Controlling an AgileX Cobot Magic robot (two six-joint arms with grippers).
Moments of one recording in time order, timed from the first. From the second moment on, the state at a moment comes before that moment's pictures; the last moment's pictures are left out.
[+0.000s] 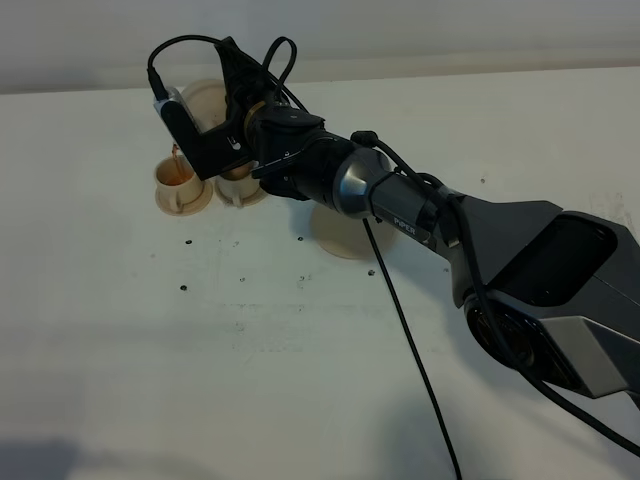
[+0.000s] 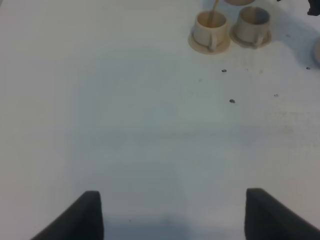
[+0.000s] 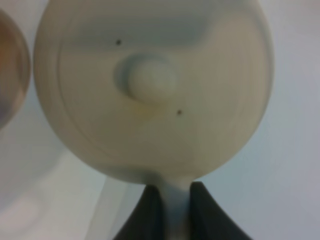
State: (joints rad) left arm -0.08 0.01 -0.51 0.00 1.04 -0.08; right arm 0.76 2.58 -2.22 -1.12 0.45 -0.58
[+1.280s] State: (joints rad) left arm -0.08 0.01 -0.51 0.00 1.04 -0.08; right arm 0.76 2.58 -2.22 -1.22 0.44 -0.62
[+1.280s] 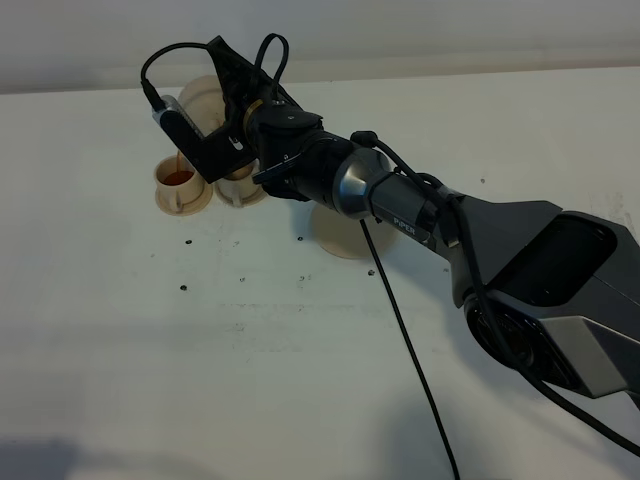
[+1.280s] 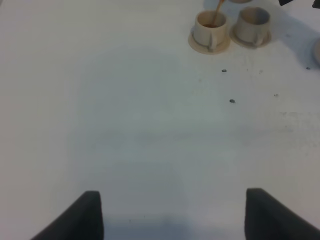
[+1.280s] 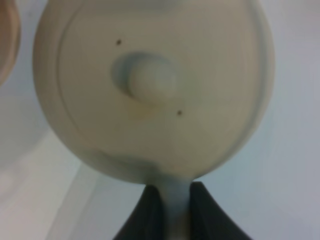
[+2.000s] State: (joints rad) left arm -0.08 0.01 -0.51 0.00 1.04 -0.08; right arm 0.76 2.58 -2.22 -1.28 0.44 -0.62
